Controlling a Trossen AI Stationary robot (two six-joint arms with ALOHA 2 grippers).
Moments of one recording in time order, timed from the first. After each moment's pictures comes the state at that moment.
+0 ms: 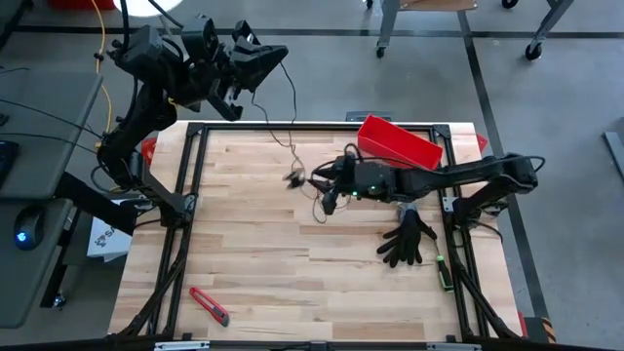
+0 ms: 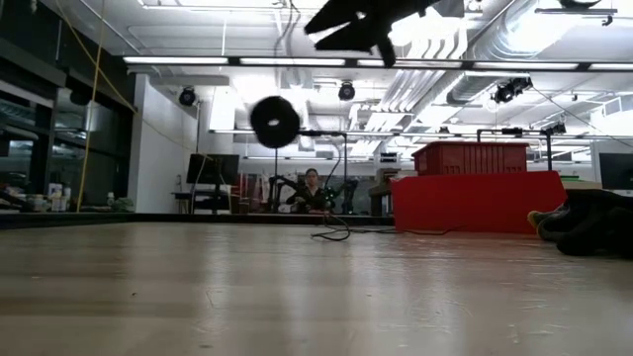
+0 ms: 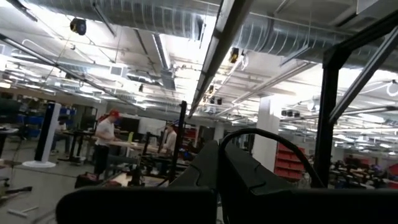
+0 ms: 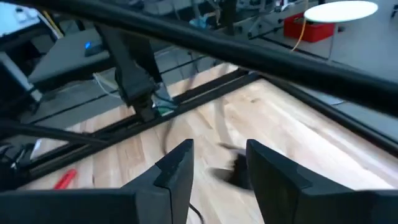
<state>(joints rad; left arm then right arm) 0.19 1.59 2.29 -0.20 0.15 -0.25 0.04 1.53 1.10 0.12 0.35 0.33</state>
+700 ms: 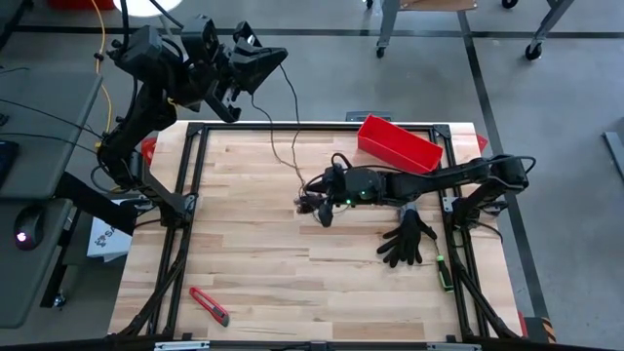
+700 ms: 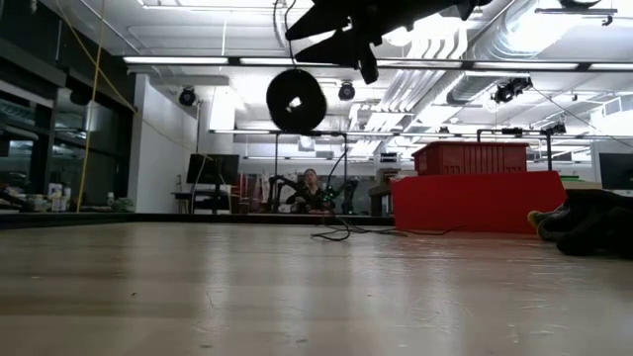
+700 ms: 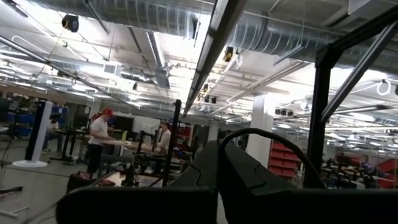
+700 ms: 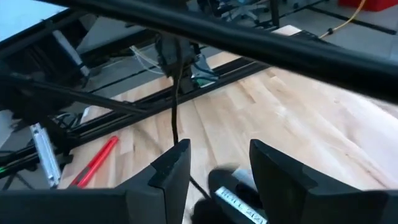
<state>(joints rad) 0.19 1.59 2.29 -0.21 0.17 -0.26 0.05 1.59 1.10 0.16 0.14 0.37</state>
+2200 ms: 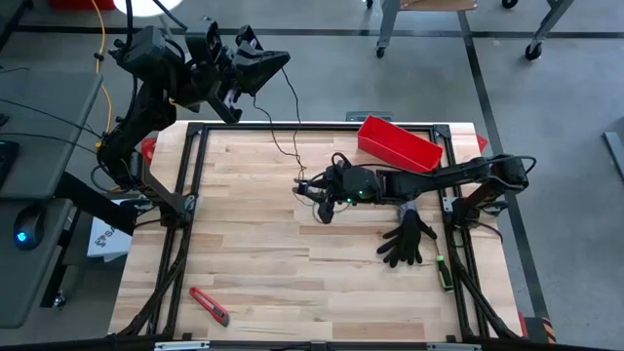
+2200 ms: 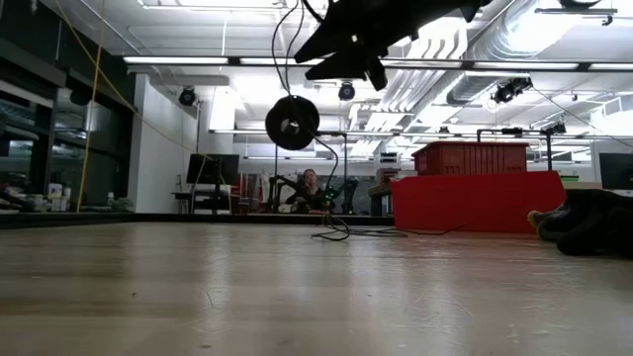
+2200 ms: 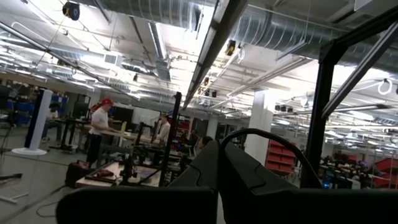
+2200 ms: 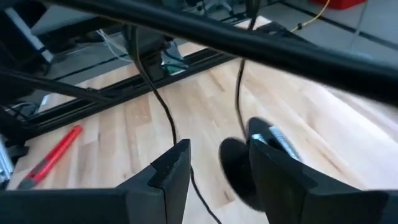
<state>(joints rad) 0.19 1.59 2.29 -0.24 0.17 -0.29 0.04 1.59 1.10 0.08 0.24 0.33</state>
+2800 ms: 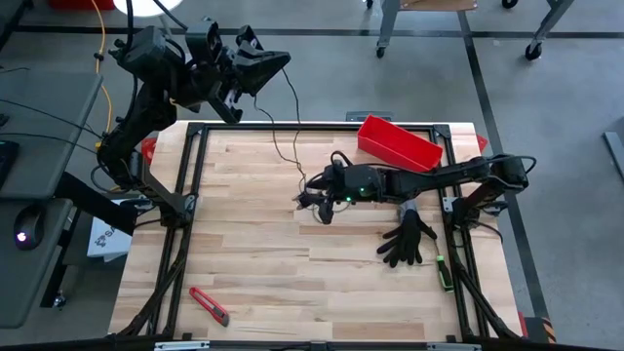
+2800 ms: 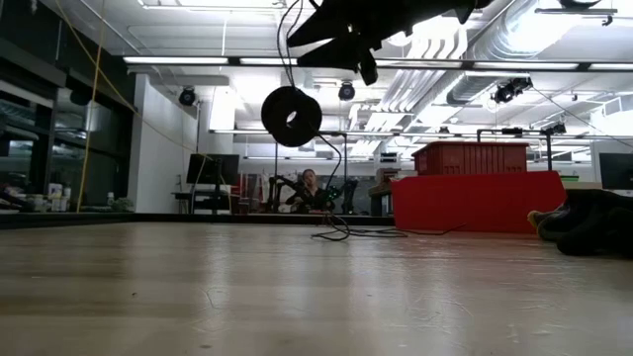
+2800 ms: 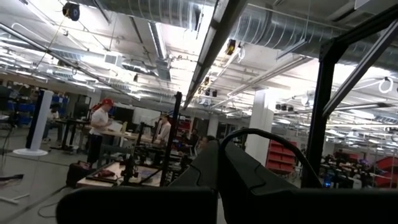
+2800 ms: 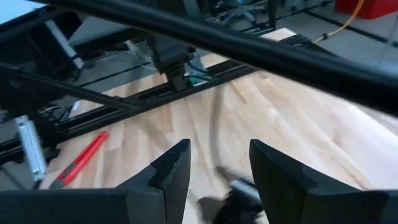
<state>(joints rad) 0.19 1.59 2.29 -0.24 0.17 -0.28 0.03 1.59 1.10 0.15 0.13 0.31</state>
